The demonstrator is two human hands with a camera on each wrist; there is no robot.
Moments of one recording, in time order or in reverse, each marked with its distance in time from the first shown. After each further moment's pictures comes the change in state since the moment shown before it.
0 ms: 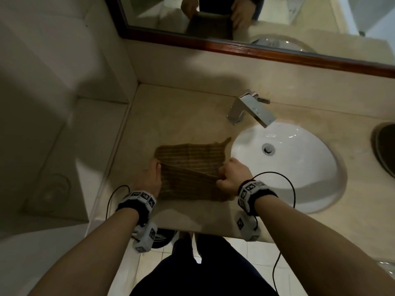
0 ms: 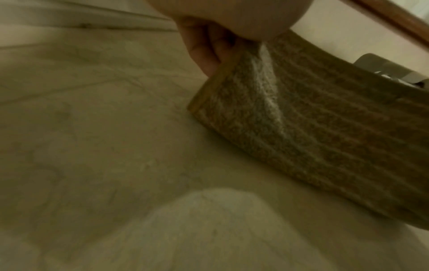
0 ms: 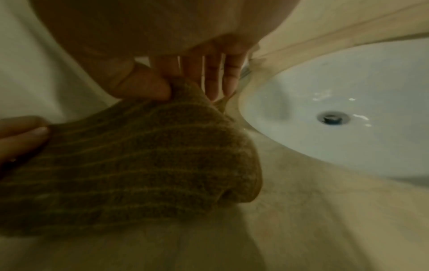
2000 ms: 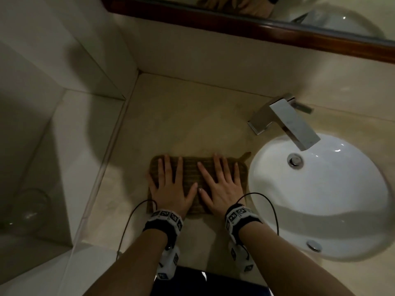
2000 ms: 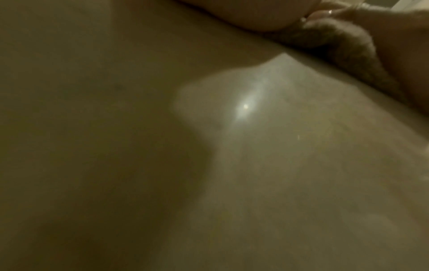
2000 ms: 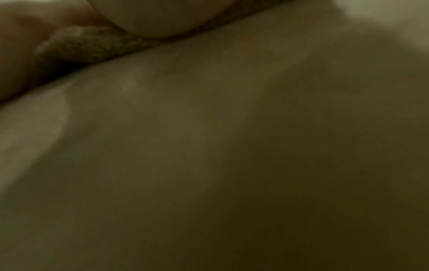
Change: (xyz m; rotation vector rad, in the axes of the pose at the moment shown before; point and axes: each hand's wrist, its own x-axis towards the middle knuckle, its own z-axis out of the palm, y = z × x) left_hand 0.042 0.014 0.093 0.466 0.055 0.001; right_hand 0.103 0.006 0.094 -0.121 0.304 -0.186
